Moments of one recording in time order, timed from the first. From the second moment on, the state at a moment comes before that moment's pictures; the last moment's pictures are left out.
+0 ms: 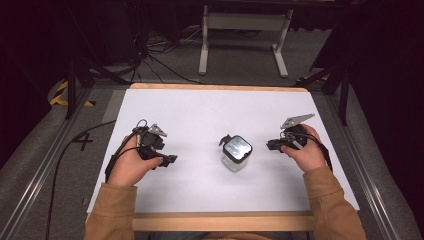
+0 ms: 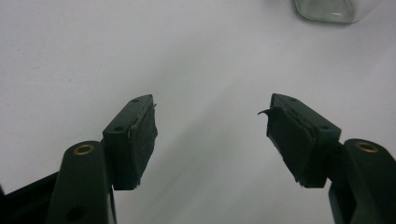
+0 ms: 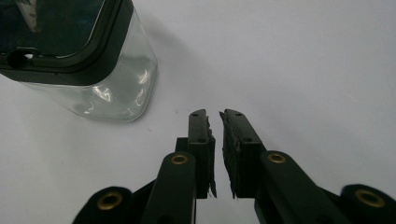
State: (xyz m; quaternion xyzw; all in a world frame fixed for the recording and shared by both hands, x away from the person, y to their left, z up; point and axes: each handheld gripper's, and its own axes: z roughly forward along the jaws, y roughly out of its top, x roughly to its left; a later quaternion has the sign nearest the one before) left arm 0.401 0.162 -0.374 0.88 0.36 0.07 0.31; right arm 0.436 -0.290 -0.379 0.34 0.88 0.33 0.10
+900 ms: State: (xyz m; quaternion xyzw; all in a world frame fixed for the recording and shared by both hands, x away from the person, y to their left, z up) left arm 0.395 0.162 -0.369 0.87 0.36 0.07 0.32; right arm 0.439 -0.249 -0.402 0.27 0.89 0.37 0.05
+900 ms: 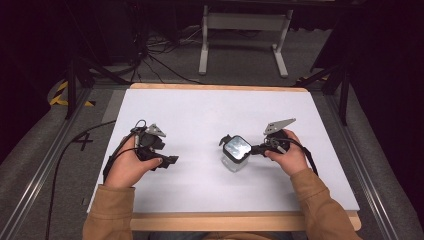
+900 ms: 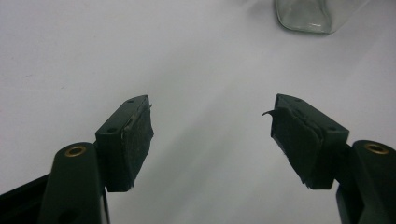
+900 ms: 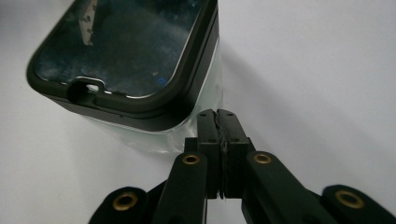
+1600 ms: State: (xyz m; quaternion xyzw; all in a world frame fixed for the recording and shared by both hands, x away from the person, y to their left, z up) left arm 0.397 0.162 -0.369 0.88 0.36 0.06 0.32; right arm 0.433 -0.238 -0.411 0.26 0.90 0.34 0.05
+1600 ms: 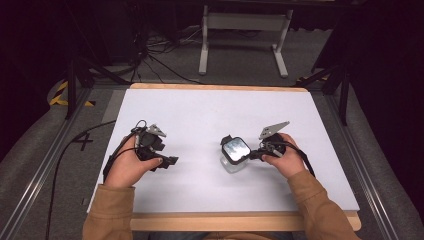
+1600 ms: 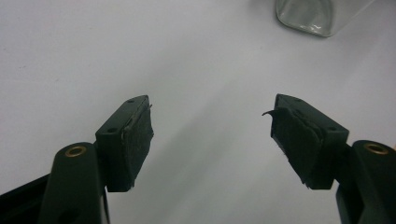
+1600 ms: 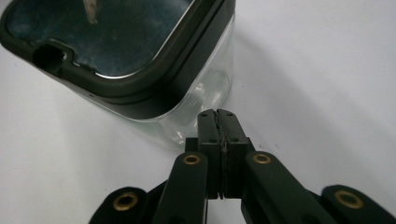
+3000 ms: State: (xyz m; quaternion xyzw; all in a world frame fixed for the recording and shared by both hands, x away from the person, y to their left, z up) left arm 0.428 0.103 -0.348 0.83 0.31 0.03 0.46; right arm 0.385 -0.278 -0.389 0.31 0.88 0.35 0.10
